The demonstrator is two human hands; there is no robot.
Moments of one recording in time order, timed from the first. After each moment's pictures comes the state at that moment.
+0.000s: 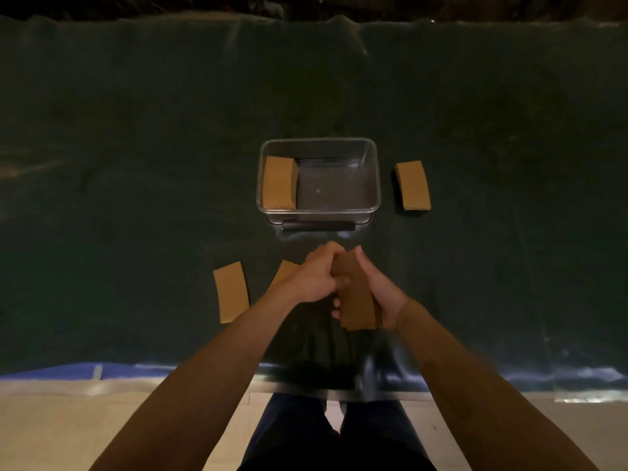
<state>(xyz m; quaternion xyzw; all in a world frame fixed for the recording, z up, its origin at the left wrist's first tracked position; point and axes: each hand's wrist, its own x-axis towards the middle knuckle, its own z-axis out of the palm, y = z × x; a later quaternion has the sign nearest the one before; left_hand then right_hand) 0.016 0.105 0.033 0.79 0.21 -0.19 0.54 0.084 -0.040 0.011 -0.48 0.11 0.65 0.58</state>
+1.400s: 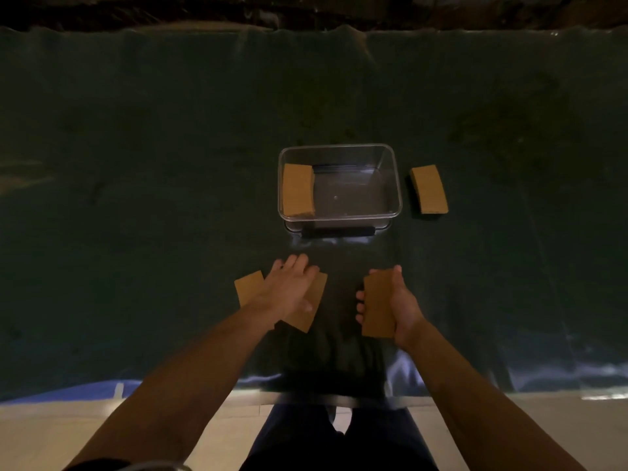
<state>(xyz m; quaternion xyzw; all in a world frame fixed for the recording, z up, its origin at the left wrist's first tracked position) -0.036 0.184 -0.023 0.97 0.03 -0.23 0.08 0.054 -0.024 -0.013 -0.56 0.29 0.46 0.63</state>
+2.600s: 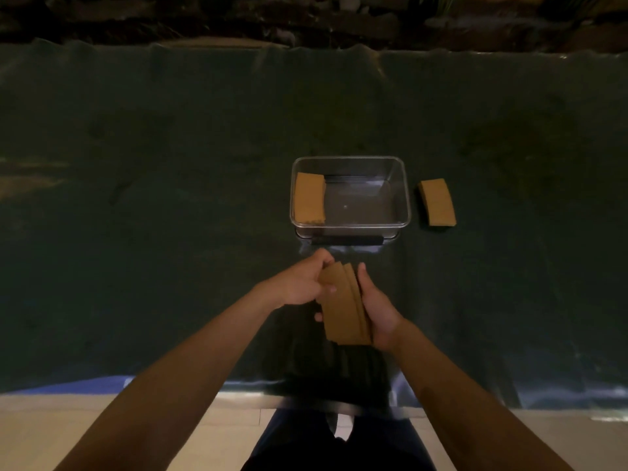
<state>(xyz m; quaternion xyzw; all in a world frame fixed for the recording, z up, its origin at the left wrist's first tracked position) -0.029 0.185 0.061 0.77 0.18 -0.24 0.56 0.033 0.014 0.029 -0.53 0.12 0.62 0.57</state>
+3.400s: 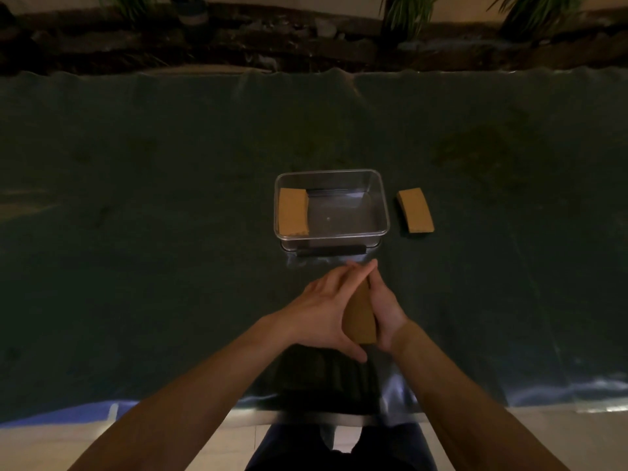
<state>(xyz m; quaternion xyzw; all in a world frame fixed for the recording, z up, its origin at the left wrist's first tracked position) -0.032 0.127 0.063 0.90 -0.01 -0.17 0.39 0.049 -0.001 0.037 -0.55 0.17 0.49 0.65</state>
